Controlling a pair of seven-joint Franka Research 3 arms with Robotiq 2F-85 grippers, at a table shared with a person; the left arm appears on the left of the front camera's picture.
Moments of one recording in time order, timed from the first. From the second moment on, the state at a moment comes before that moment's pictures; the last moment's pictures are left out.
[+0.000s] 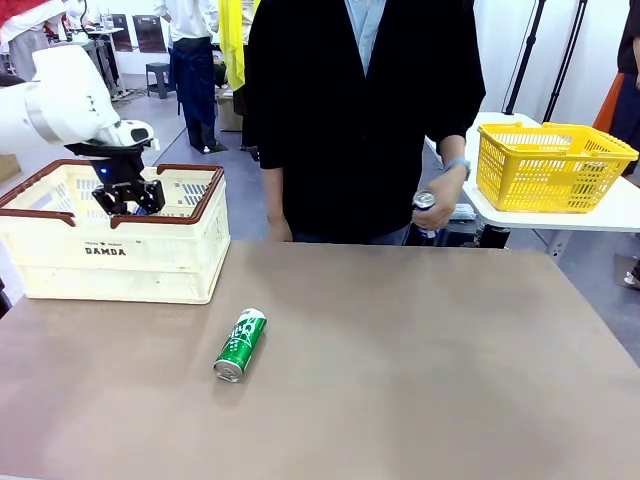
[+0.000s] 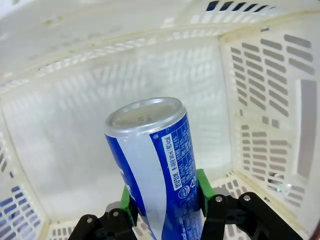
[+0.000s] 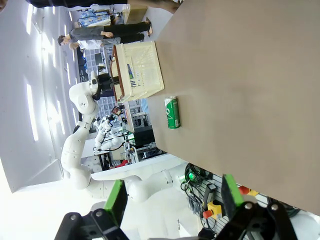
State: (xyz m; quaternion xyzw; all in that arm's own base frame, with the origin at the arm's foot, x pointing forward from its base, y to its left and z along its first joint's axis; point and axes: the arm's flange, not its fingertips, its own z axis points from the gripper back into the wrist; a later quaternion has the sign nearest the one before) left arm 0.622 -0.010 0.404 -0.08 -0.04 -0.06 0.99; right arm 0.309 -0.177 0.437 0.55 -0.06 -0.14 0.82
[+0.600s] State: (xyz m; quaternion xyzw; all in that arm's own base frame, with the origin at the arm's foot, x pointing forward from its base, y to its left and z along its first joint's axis) left arm 0.639 -0.020 0.383 -0.05 -0.01 -0.07 1.00; right arm 0.309 -0.177 0.437 0.55 -0.06 -0.14 0.82
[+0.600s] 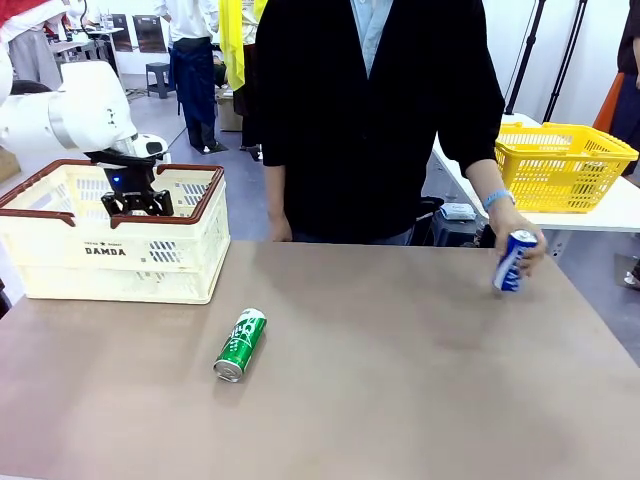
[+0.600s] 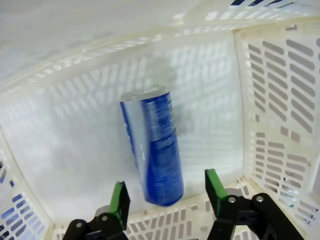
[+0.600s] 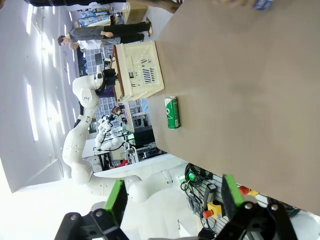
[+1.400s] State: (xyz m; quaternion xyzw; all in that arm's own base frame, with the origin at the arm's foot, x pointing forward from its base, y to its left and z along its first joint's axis) left arm 0.600 -0.013 0.513 -0.11 -0.10 -0.04 0.99; right arm 0.309 -0.177 0.437 0.55 -0.06 -0.14 0.82
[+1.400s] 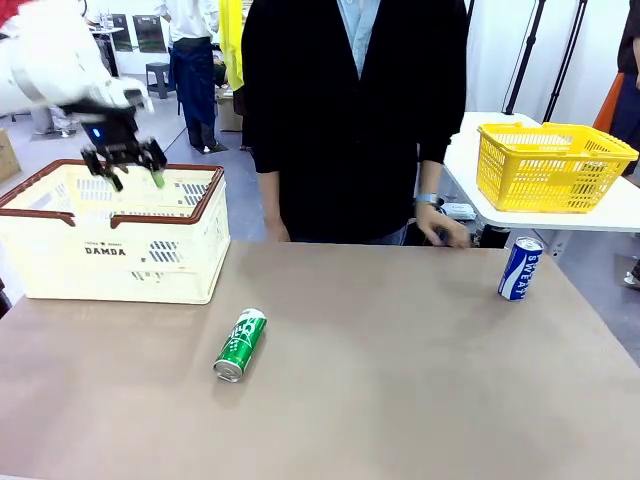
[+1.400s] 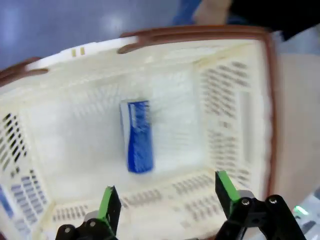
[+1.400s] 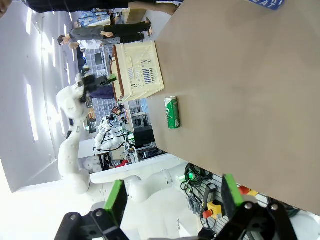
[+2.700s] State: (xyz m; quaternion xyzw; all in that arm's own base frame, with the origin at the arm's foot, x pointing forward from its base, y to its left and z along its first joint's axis) left arm 0.313 0.206 0.505 -0.72 -0.02 -0.03 0.69; right arm 0.309 -0.177 0.437 0.55 -0.06 -0.14 0.82
